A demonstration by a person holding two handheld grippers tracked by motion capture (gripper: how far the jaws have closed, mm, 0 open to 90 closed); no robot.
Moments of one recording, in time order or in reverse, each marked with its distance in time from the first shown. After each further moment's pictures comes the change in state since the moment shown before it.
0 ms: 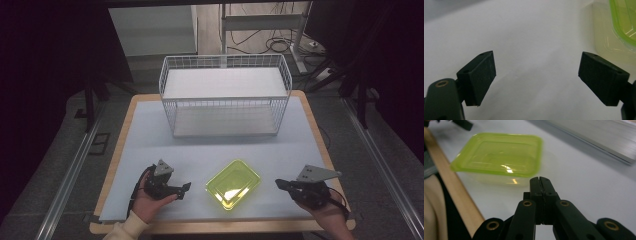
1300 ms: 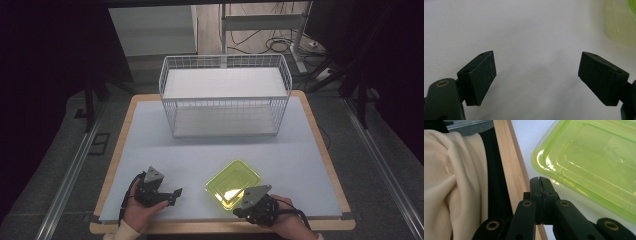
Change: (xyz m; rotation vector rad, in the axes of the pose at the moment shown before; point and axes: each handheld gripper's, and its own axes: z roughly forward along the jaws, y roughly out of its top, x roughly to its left) left arm 0.008 -0.024 -0.013 0.024 0.019 -0.055; right arm 0.086 0.021 0.079 0.238 0.309 -0.300
